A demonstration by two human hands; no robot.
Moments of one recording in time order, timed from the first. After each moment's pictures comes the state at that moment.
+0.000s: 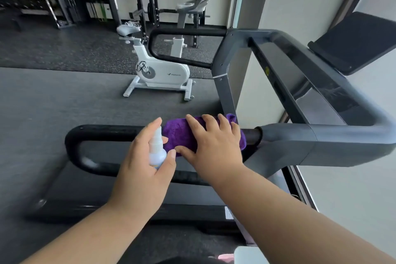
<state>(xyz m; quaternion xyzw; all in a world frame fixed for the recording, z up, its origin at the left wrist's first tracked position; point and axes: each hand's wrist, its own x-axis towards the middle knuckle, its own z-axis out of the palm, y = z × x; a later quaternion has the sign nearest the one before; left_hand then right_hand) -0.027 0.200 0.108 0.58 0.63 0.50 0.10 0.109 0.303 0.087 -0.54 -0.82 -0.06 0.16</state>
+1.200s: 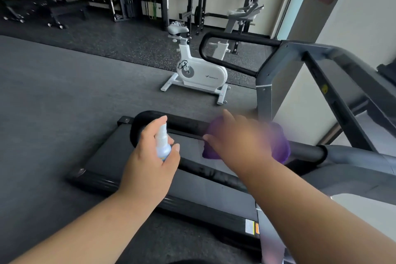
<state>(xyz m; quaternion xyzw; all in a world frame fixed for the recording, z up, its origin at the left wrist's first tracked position) -0.115 0.156 0.097 0.48 0.70 0.52 0.10 0.039 0.300 0.109 -0.53 -0.84 -0.07 0.08</state>
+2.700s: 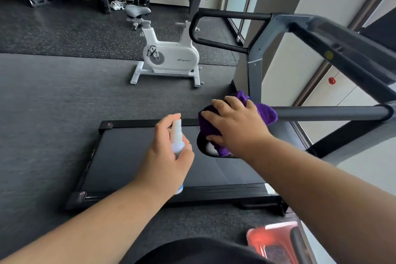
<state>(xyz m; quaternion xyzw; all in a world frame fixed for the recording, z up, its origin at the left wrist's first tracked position) -0.376 0.154 0.064 0.58 0.59 0.48 0.28 -0.193 0.262 0.078 -0.47 -0.86 -0.19 0.02</state>
